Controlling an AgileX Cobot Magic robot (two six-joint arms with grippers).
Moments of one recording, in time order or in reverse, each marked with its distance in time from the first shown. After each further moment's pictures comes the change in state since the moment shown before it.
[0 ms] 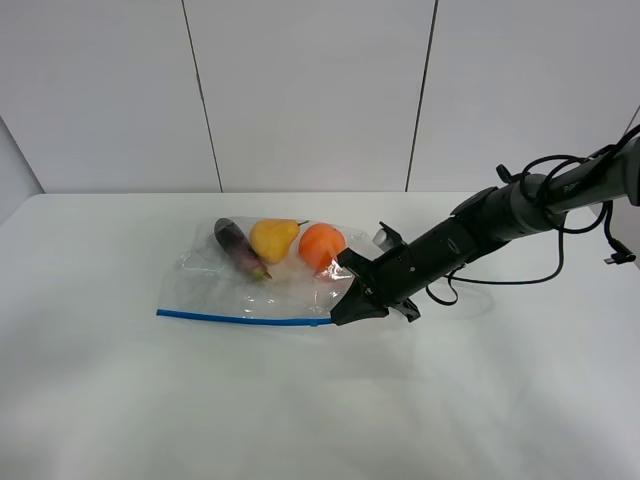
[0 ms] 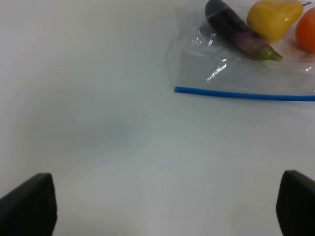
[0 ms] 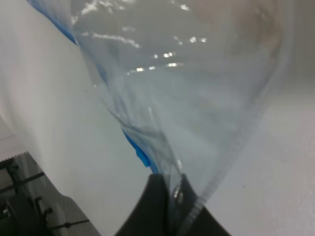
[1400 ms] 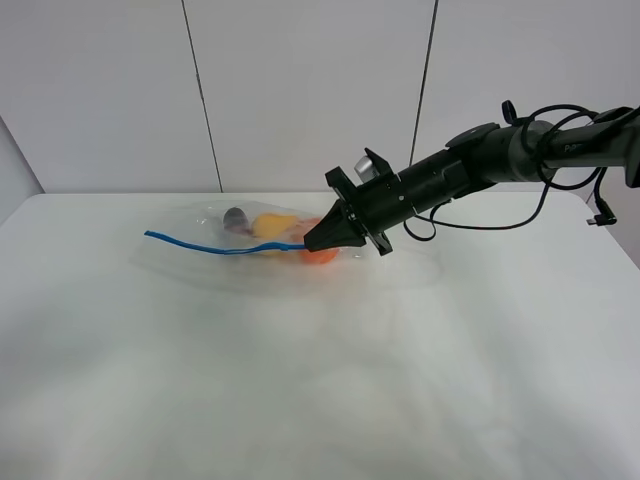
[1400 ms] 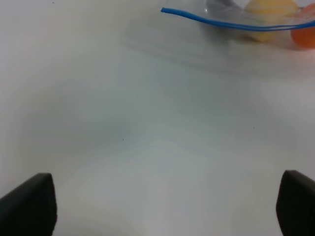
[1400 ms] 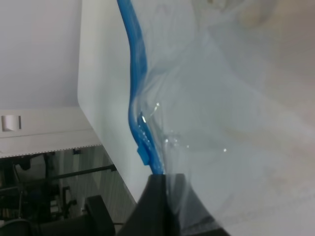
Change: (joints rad) left arm 0.000 0.000 0.000 -0.003 -0.008 0.000; right arm 0.000 0.001 -0.302 0.055 0.193 0.050
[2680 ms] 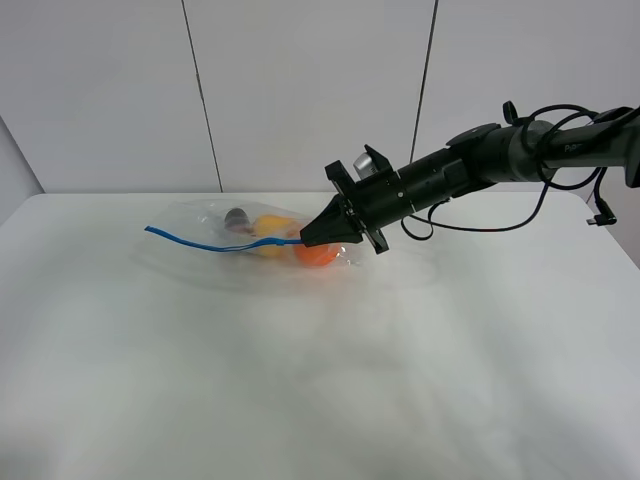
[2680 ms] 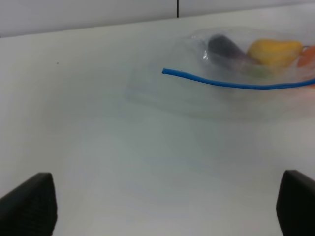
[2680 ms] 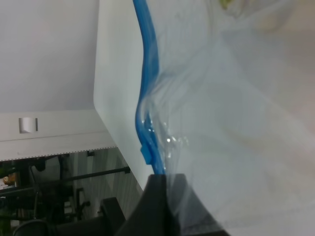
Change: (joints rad) left arm 0.000 0.607 -0.320 0.000 -0.204 0.140; right arm 0.000 0.000 0.000 0.042 0.017 -0.005
